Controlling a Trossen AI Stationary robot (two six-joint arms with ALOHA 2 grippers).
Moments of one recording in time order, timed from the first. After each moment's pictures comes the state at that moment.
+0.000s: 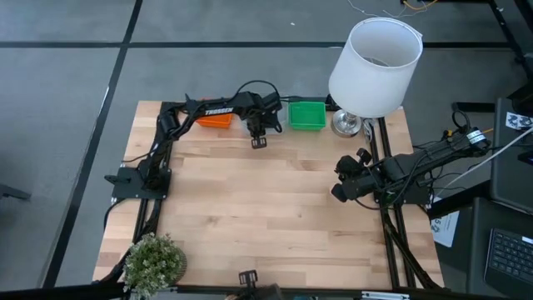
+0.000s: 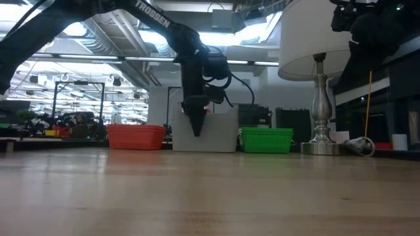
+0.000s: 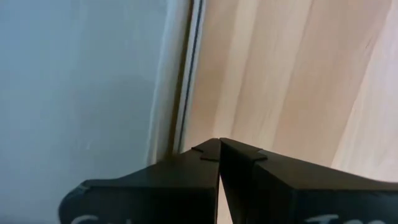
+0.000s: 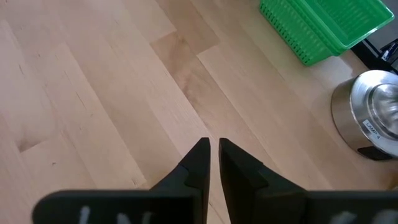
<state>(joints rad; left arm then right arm) 0.50 2.15 1.75 -0.90 -0.06 0.29 0.37 1.05 0.78 -0.96 0.61 0.83</state>
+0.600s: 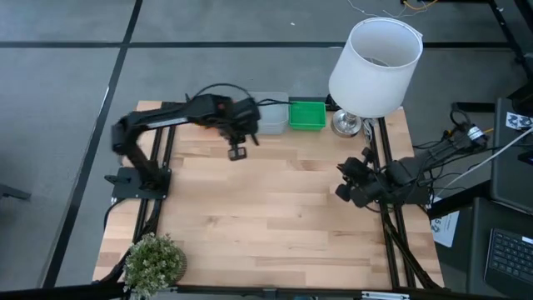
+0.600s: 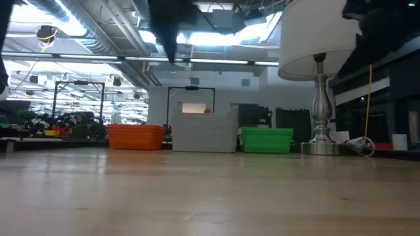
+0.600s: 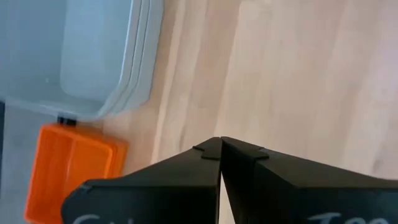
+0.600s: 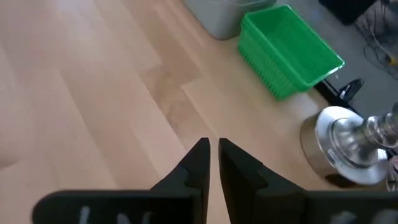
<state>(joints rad) 0.27 1.67 1.68 -1.18 -0.14 0.09 0.47 1.01 0.76 -0.99 0.81 0.85</state>
